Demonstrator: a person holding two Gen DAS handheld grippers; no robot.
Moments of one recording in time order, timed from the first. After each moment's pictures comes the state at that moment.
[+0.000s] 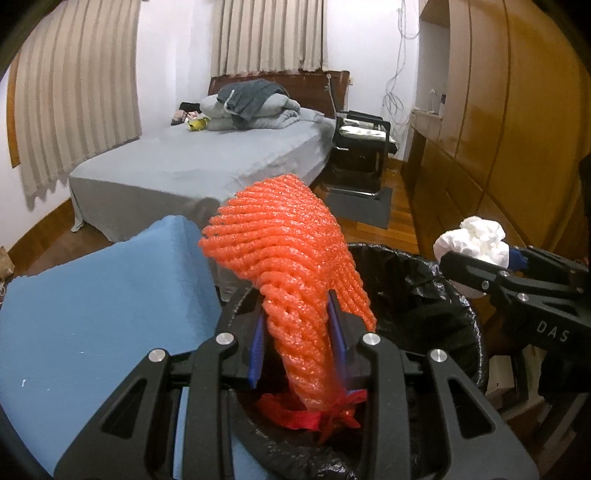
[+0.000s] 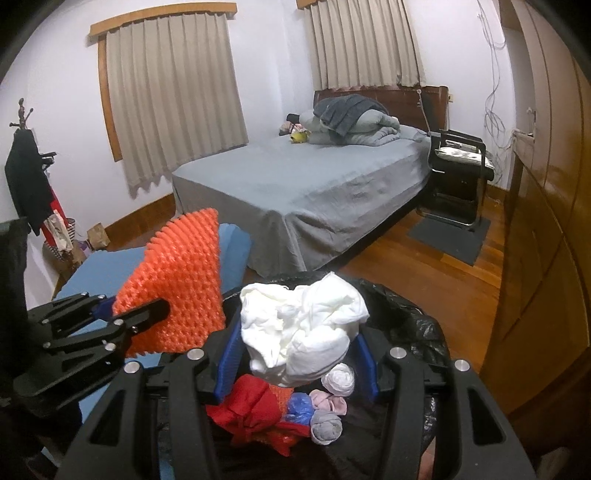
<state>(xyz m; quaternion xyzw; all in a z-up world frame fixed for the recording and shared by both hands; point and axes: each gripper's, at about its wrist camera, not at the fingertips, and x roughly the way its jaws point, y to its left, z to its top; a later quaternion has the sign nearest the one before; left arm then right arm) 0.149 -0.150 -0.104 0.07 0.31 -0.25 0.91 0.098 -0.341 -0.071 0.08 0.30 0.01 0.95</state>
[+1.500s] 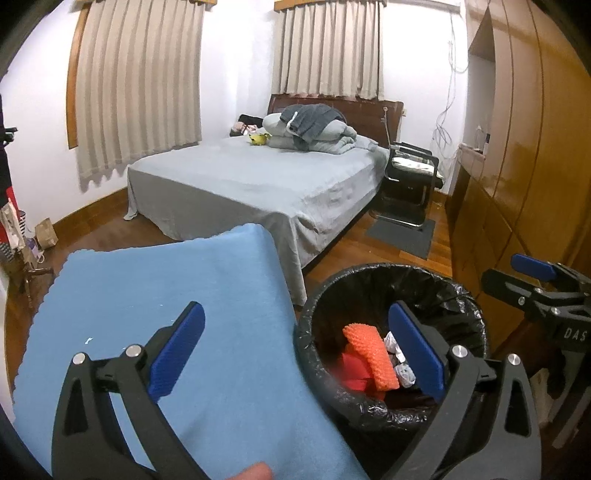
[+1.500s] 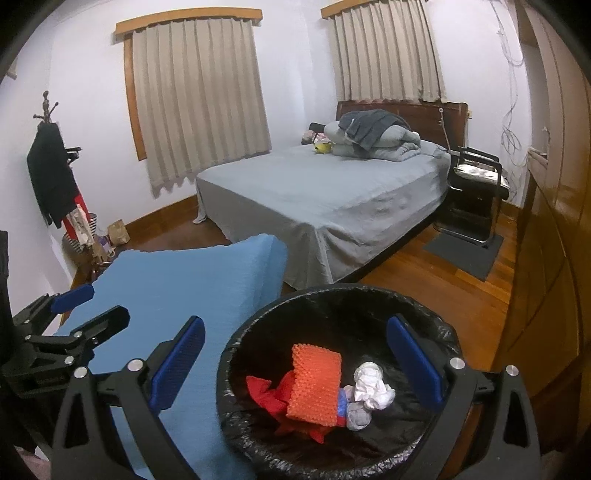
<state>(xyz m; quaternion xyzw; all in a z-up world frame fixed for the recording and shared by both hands) 0.083 -0.051 -0.041 0.02 0.28 -0.15 0.95 0.055 -0.286 -0.018 0.06 0.28 0.05 0.96</state>
